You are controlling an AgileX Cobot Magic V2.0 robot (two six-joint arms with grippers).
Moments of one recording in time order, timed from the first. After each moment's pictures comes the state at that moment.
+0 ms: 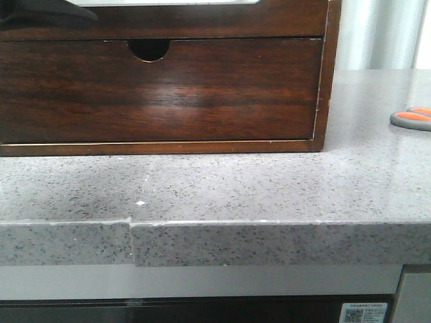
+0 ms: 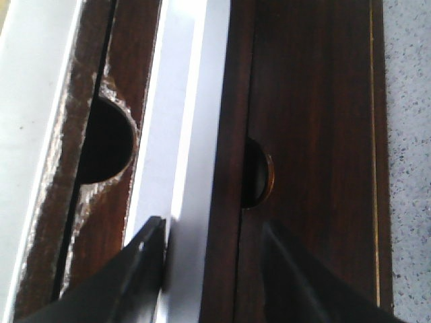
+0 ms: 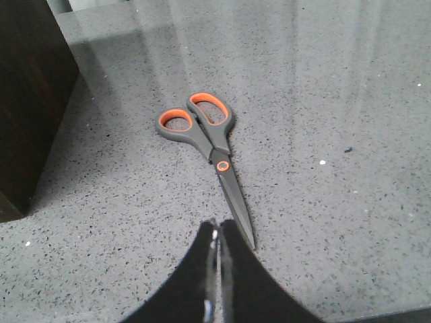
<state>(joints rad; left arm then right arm) -0.60 1.09 -0.69 1.29 -0.05 -0.05 -0.06 0.36 -0.38 -0.11 0.46 0.24</state>
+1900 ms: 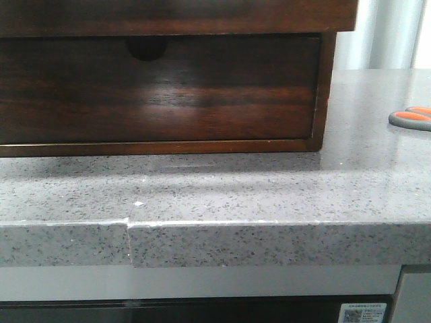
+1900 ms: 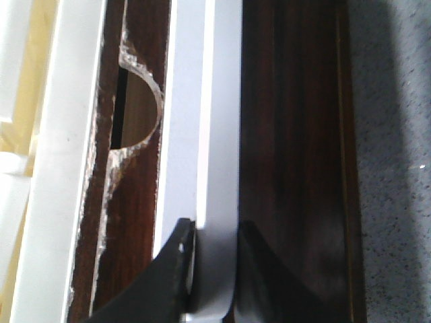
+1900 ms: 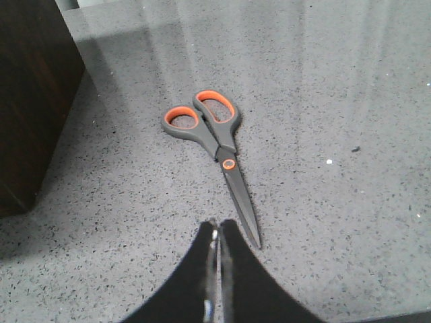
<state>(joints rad) -0.92 0.81 -0.59 1.27 0.28 0.00 -0.04 0.36 -0.38 -0.11 0.46 0.24</state>
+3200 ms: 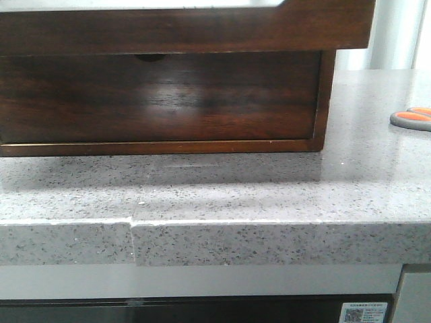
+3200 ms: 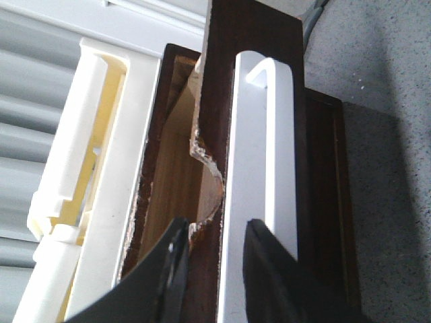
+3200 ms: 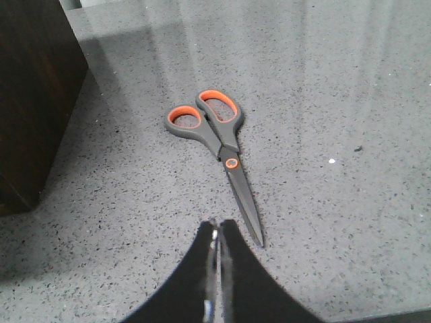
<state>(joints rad) -1.03 0.72 -0.56 1.28 0.22 -0.04 -0.04 0.36 -0.38 -0.11 0.46 0.24</state>
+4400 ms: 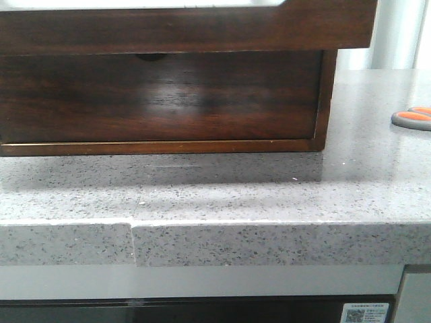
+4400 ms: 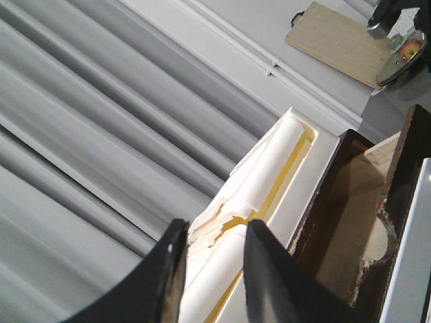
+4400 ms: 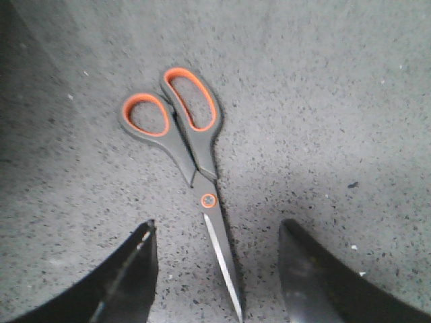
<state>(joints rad) -1.03 0.36 -0.62 1.23 0.22 -0.18 -0.04 1.12 -0.98 -0.17 0.78 0.19</state>
